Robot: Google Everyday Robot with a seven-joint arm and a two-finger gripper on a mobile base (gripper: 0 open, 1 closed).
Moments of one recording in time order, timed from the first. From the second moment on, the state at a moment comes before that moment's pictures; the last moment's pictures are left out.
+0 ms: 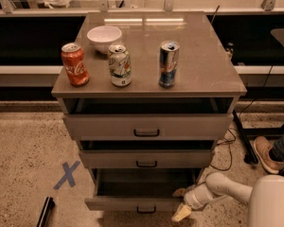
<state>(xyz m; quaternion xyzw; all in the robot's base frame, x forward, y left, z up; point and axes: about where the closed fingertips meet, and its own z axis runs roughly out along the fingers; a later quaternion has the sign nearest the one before) 0.482 -0.174 0.195 -0.56 0.76 0.27 0.21</state>
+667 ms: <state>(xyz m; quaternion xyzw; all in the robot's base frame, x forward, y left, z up) 0.485 -0.174 0.199 -0.56 0.76 0.27 0.21</state>
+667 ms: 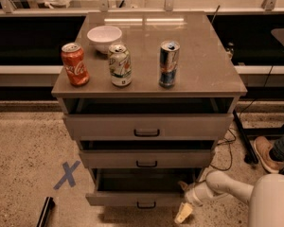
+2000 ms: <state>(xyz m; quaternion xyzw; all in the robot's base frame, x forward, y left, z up) 0.486 -0.171 0.183 -0.55 0.77 0.28 0.16</state>
